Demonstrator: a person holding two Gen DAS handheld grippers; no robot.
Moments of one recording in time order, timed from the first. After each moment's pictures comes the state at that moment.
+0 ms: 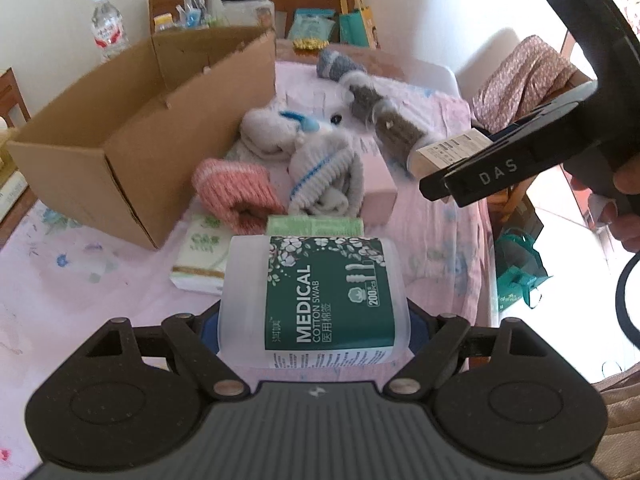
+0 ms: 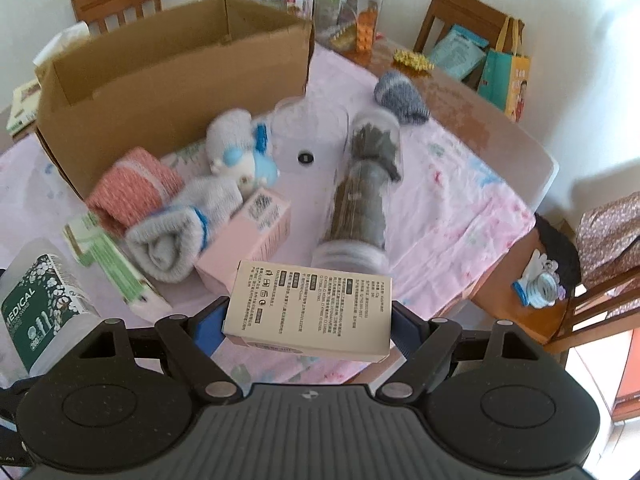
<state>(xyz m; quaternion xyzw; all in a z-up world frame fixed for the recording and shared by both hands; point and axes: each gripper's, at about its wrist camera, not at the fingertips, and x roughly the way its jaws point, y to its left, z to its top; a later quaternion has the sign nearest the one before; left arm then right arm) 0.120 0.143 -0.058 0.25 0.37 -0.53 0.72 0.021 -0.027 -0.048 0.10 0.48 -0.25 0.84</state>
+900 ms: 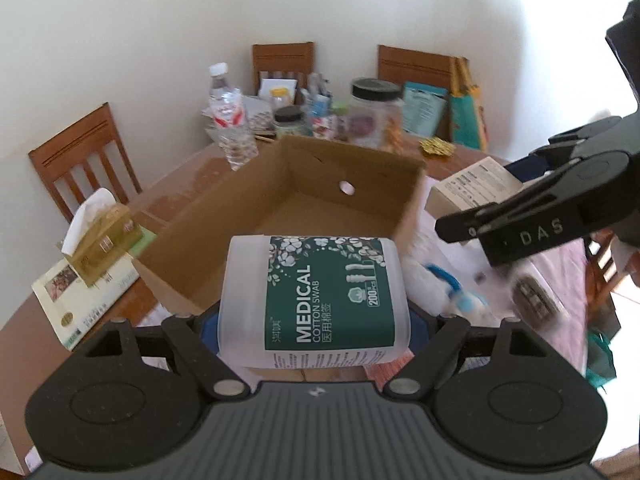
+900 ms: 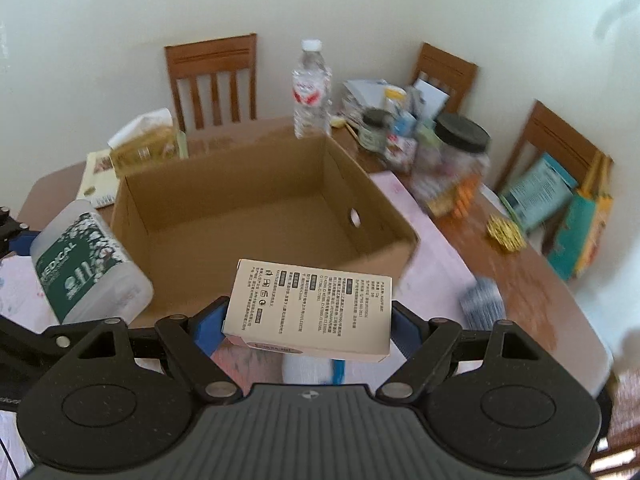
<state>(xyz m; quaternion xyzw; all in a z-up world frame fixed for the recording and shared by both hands) 0.225 0.100 0.026 0.21 0.31 -0.42 0.83 0.155 -0.056 0.038 0.04 0.39 -0.12 0.91</state>
